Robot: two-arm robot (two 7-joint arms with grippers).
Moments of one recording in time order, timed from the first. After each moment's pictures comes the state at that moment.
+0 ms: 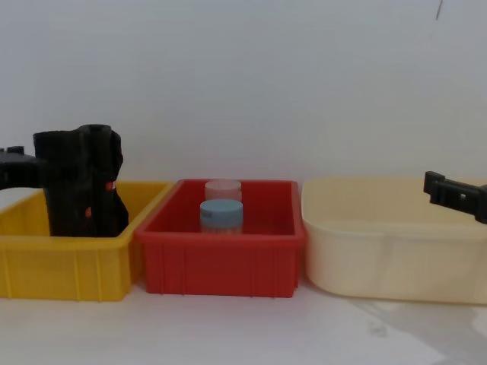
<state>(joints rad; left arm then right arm) -0.33 0.42 0.23 -1.43 -0.38 0.10 -0.17 -0.01 0.34 -0.23 -1.77 0.29 0.03 0.07</state>
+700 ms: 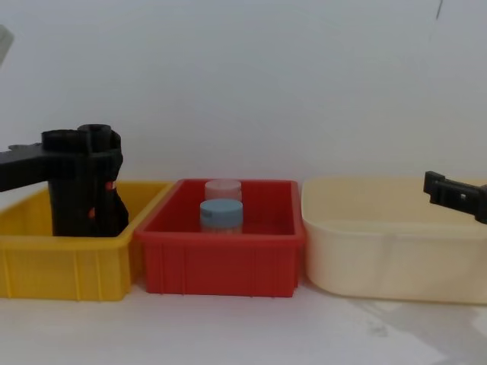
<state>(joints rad) -0.44 0.38 0.27 -1.29 -0.40 0.05 -0.33 -0.01 0.34 -0.23 -1.77 0.29 0.03 0.07</state>
